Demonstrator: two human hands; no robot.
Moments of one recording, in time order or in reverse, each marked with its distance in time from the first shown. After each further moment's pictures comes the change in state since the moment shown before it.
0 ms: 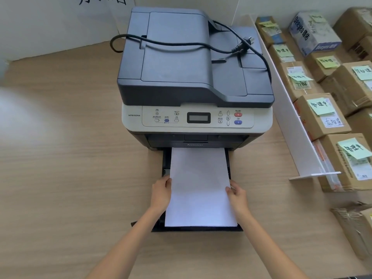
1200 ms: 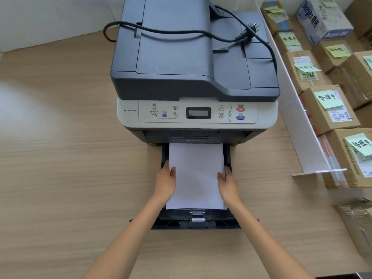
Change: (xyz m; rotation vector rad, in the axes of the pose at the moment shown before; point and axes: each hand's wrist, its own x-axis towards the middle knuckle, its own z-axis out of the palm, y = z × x) left_hand 0.019 0.022 0.012 0.120 -0.017 -0.067; right_hand 0.025 -0.012 0.029 -0.239 0.008 -0.138
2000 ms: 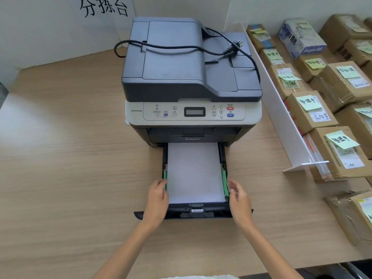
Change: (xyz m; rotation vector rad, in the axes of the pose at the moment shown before) left_hand -0.080 -0.045 -0.022 0.112 0.091 0.284; right_hand -0.078 0.034 -0.037 -0.024 0.139 -0.138
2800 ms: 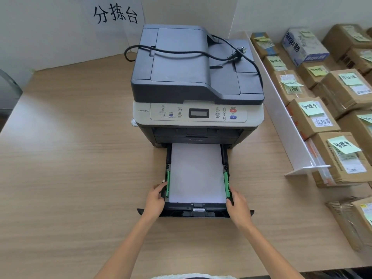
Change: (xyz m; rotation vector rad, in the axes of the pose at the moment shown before) left_hand 0.002 -0.019 -0.006 -0.278 -0.124 -0.269; right_hand -0.002 0.013 0.003 -0.360 -0.186 0.028
